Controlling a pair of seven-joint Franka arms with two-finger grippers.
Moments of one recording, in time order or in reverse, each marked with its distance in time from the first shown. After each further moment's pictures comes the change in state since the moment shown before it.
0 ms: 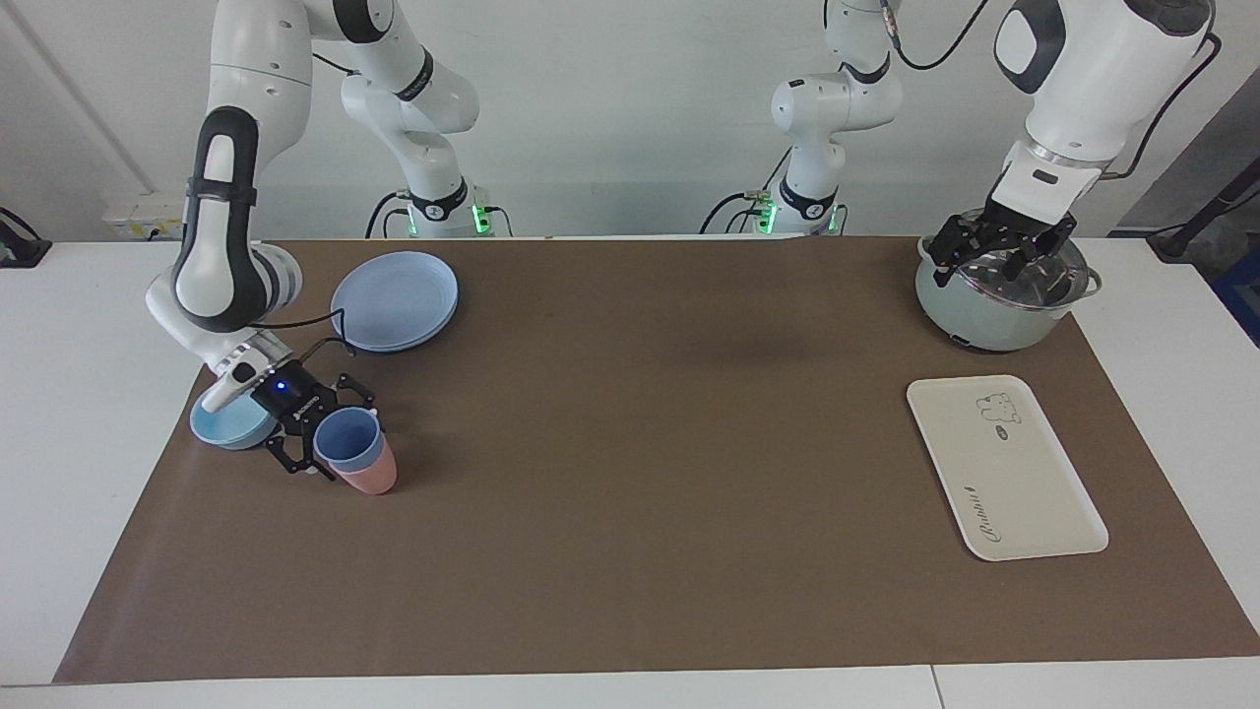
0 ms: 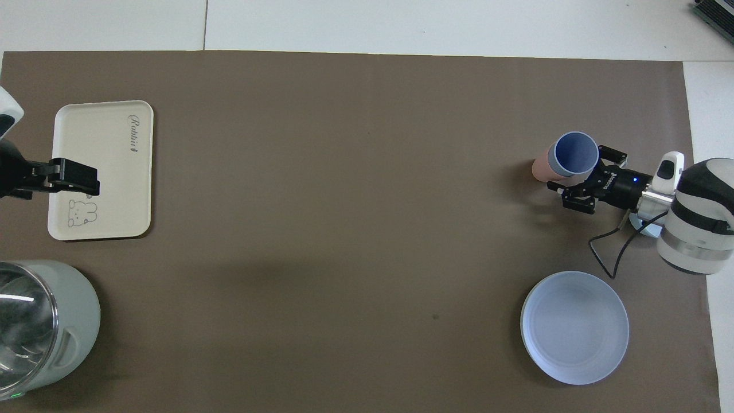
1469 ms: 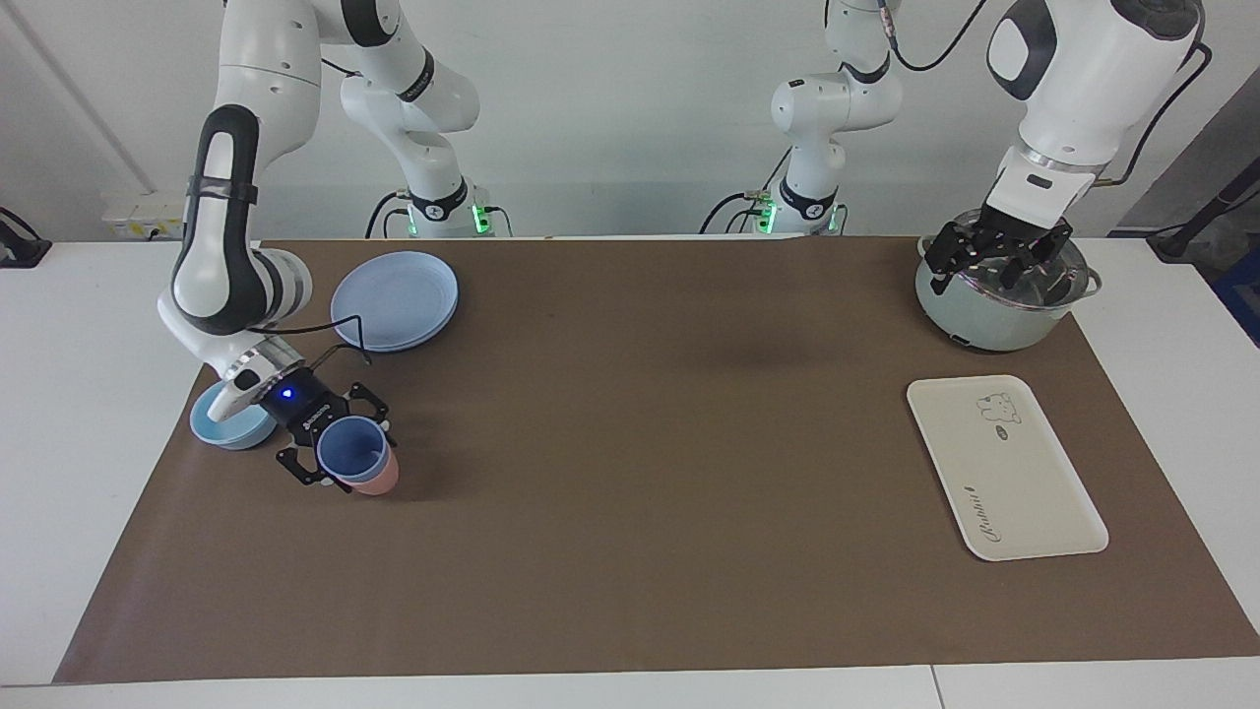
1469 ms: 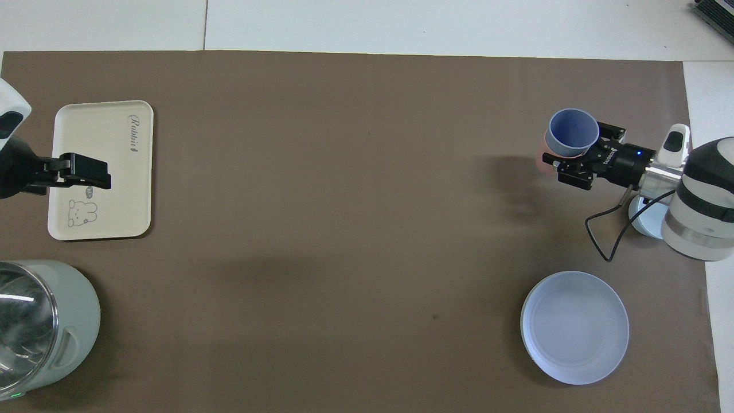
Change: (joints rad) left arm -0.001 -0.006 -0.006 -0.028 -0.069 0.057 -0.048; right arm 0.057 -0.082 0.004 0.090 -0.091 -0.017 0.294
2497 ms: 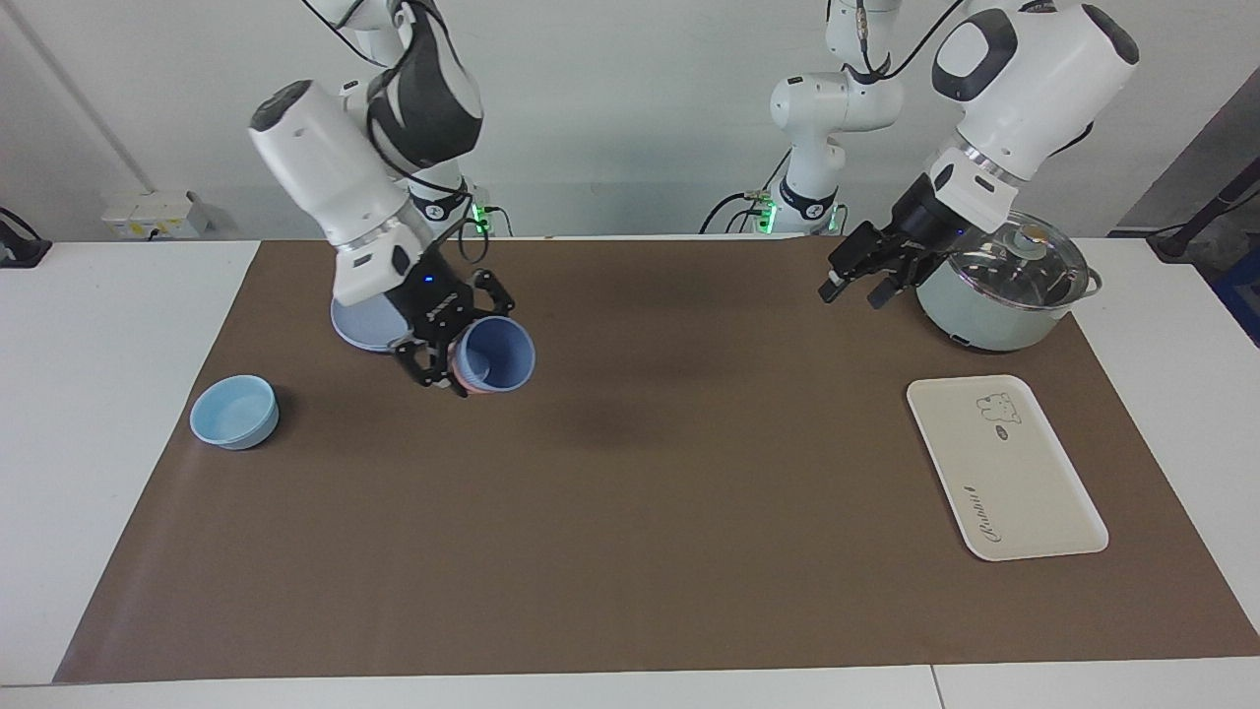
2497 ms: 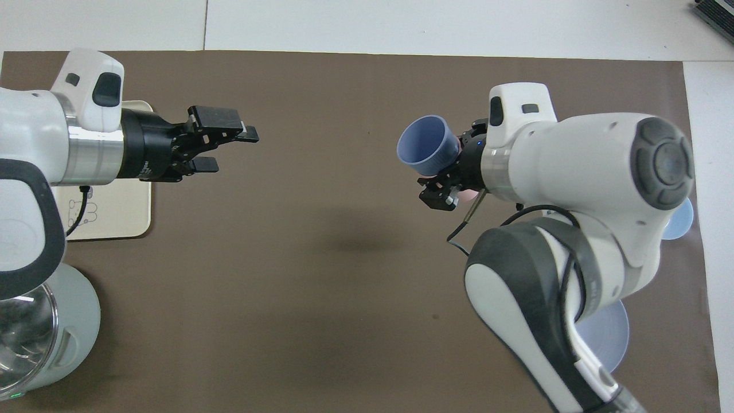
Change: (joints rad) left arm -0.208 0.035 -0.010 -0.088 -0.567 0.389 -0.274; right arm 0.570 -0.184 0.013 0.168 -1.041 0.005 1.146
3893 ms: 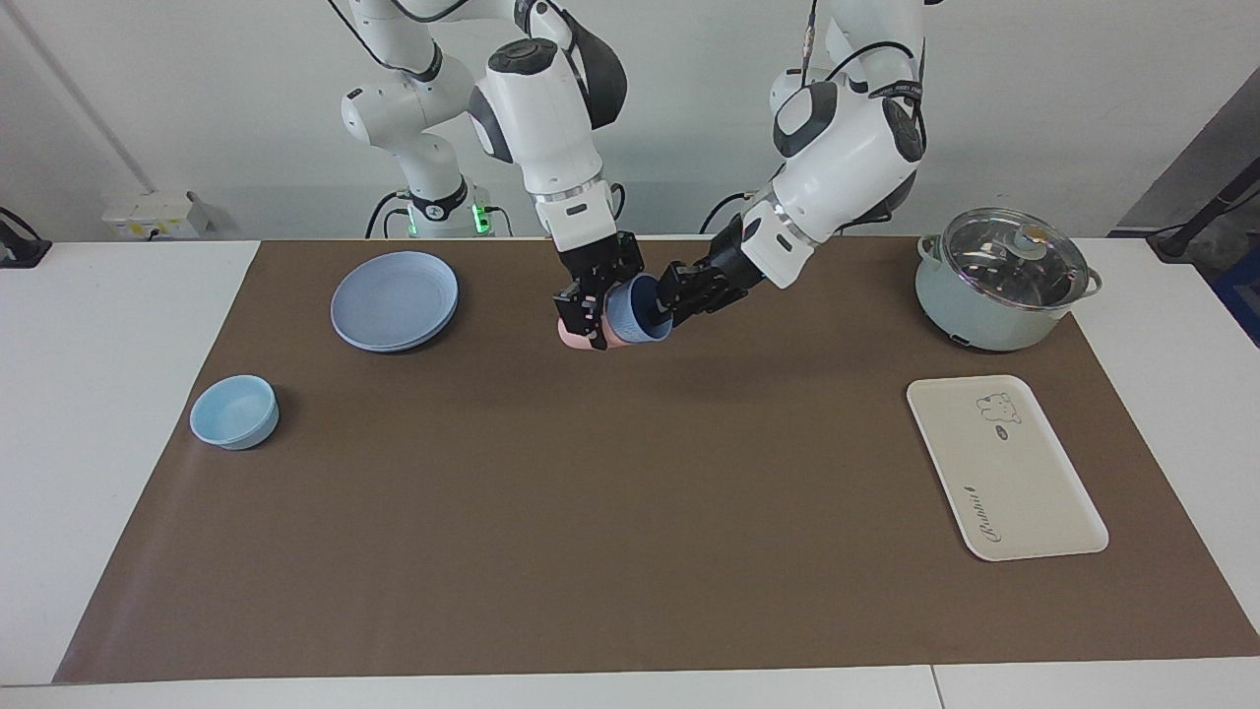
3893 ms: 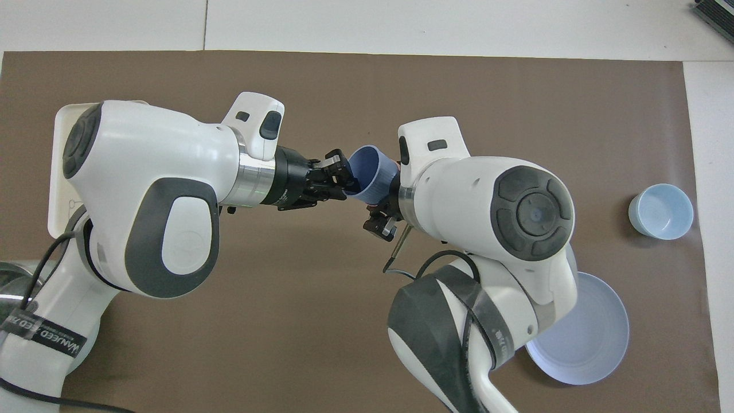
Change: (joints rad) left arm -0.208 0.108 0.000 -0.001 -0.078 0.037 -0.090; right arm 0.134 0.030 -0.002 0.028 -0.116 0.002 0.131
